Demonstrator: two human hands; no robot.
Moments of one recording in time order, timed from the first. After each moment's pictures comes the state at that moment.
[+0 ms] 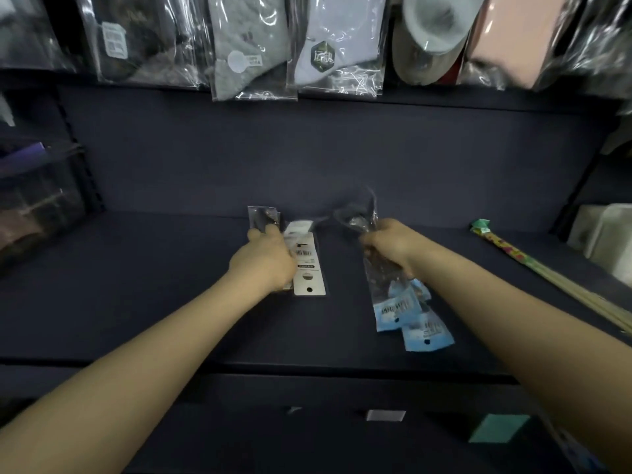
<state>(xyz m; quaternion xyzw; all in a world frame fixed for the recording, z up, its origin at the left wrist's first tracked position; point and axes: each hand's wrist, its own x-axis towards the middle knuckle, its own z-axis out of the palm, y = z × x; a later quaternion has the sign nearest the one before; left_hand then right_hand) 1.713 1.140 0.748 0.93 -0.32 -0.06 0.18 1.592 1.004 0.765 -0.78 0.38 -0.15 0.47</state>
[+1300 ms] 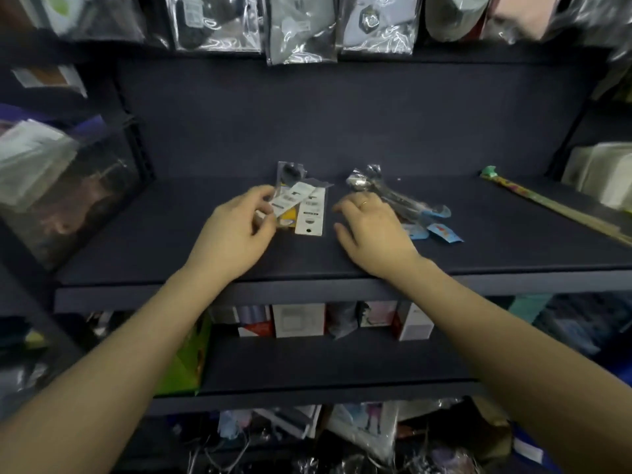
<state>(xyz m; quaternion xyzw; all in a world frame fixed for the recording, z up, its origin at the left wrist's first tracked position) 1.748 1.301 0.738 0.77 -0.52 0.12 0.36 1.597 1.157 0.728 -0.94 0.19 -0.27 -0.03</state>
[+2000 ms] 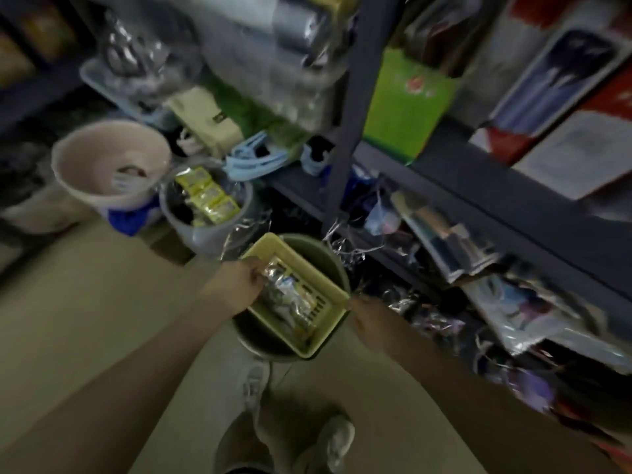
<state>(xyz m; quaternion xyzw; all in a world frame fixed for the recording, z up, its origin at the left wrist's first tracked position) 1.681 1.677 0.380 0.95 -0.10 -0.20 0.21 1.588 1.439 0.347 -0.94 -0.02 0.28 0.17</state>
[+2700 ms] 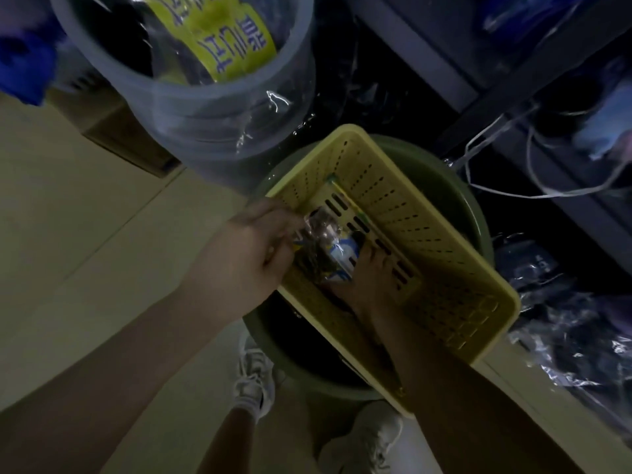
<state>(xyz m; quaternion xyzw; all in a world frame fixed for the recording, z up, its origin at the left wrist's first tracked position) 1.747 1.753 0.137 0.90 -0.20 -0.17 0.36 1.690 1.568 0.001 -0.91 0.18 0.34 0.17</state>
